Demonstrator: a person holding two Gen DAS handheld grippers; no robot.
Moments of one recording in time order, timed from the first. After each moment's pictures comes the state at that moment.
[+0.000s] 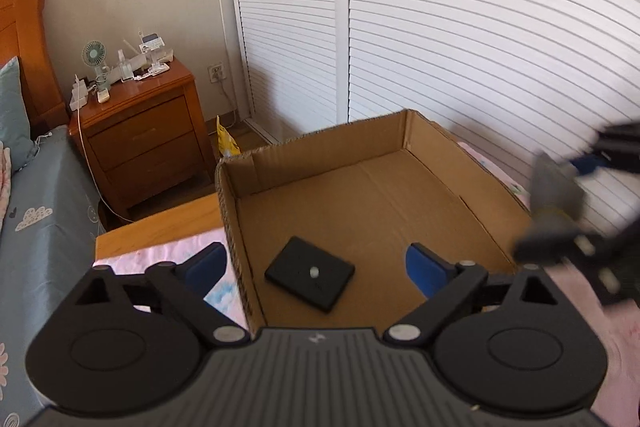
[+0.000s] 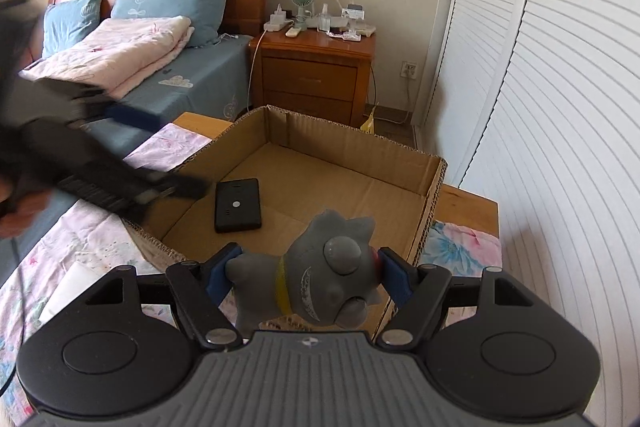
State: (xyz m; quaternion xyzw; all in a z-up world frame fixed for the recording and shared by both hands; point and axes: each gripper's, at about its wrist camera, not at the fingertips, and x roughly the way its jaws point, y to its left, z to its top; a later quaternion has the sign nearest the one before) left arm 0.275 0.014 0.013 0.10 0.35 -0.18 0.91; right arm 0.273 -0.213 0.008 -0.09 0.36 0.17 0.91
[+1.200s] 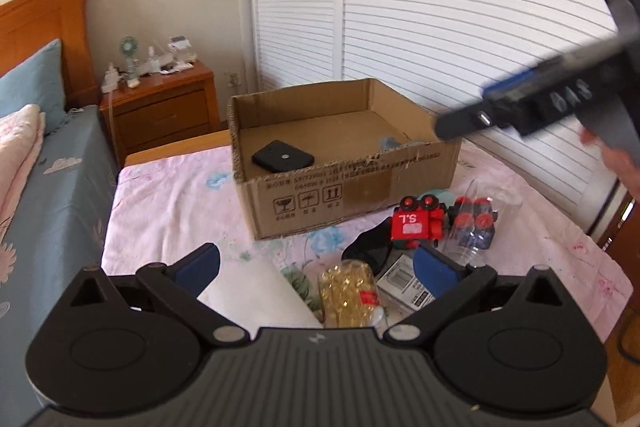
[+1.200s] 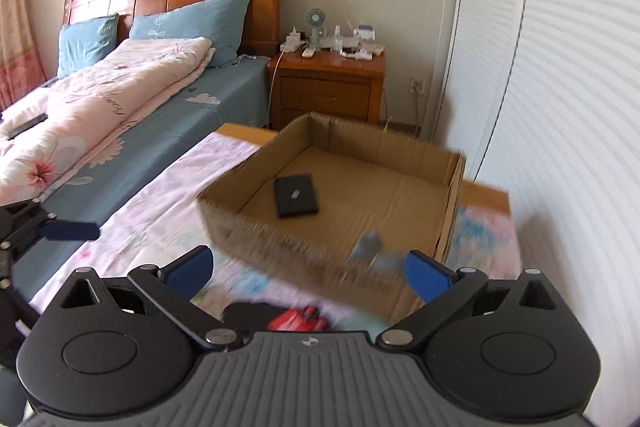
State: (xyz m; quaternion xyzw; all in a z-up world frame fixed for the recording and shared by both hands) left arm 0.102 0.046 -0.016 0.06 0.30 -0.16 0.94; right arm 0.175 -0.183 0.016 -0.06 0.33 0.18 0.92
